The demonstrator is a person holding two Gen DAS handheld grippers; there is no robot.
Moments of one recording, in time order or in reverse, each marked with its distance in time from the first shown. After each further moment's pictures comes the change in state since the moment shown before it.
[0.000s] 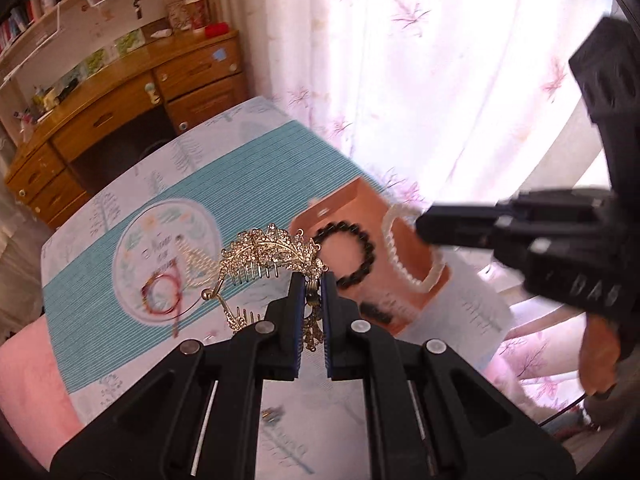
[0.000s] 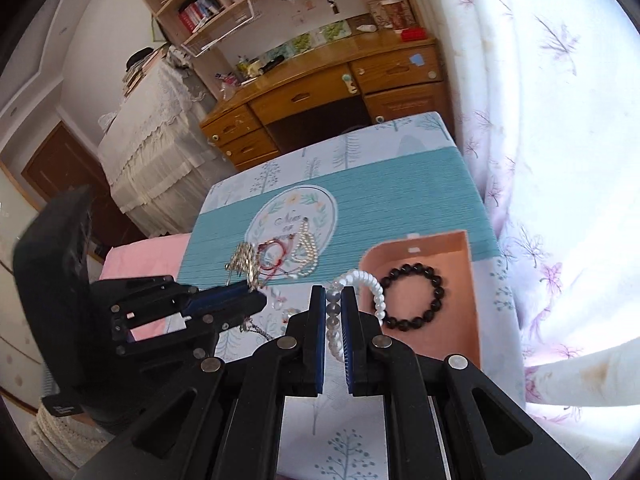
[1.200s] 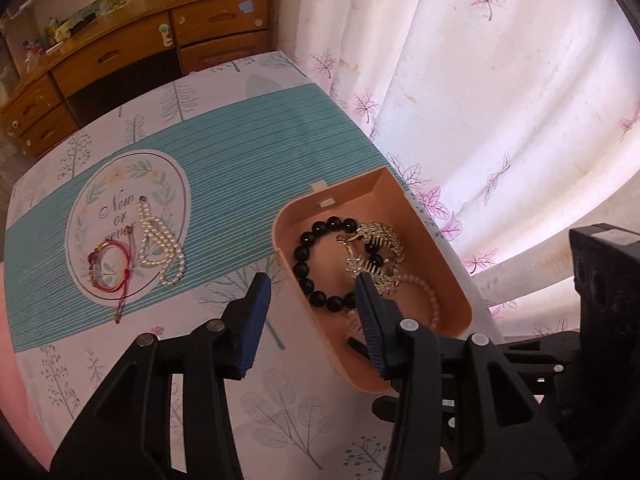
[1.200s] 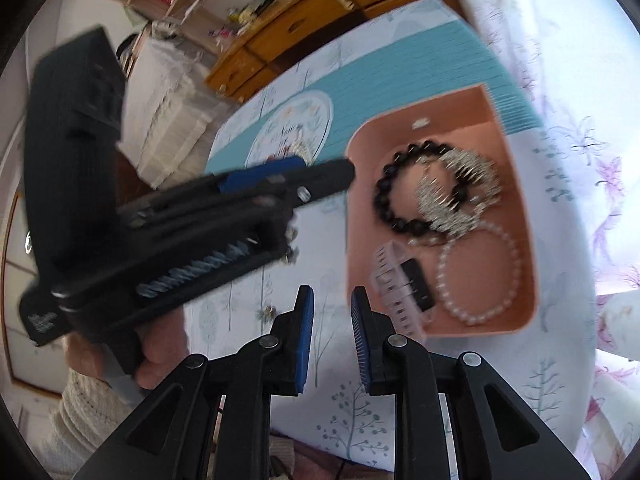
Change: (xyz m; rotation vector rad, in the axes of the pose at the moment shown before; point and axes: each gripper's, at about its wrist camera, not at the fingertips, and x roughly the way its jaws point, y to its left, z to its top) left arm 0.086 0.022 -0.003 -0.214 0.083 0.009; right arm 0.092 -0.062 -0.068 0.128 0.290 0.188
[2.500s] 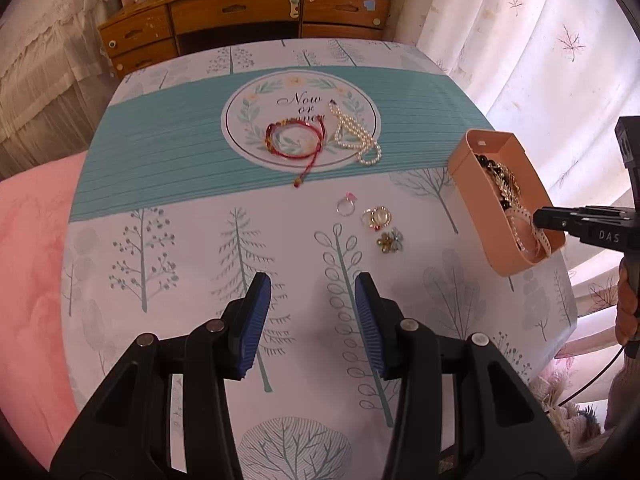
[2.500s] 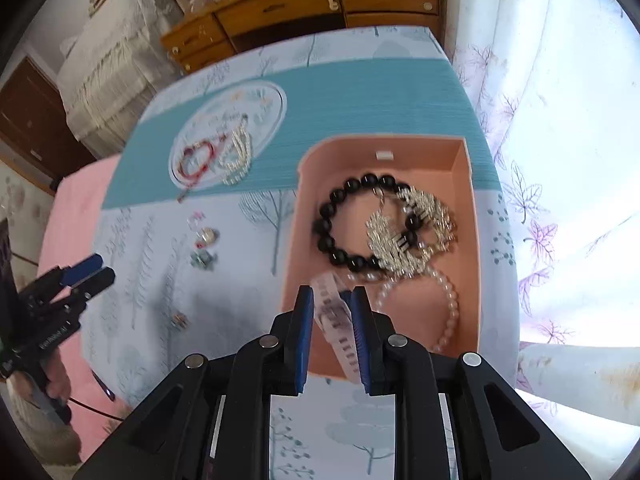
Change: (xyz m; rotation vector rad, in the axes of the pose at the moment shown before) left arm -0.063 0.145 -0.152 -0.236 -0.028 0.154; right arm 0.033 0.033 0.023 -0.179 0.002 -0.402
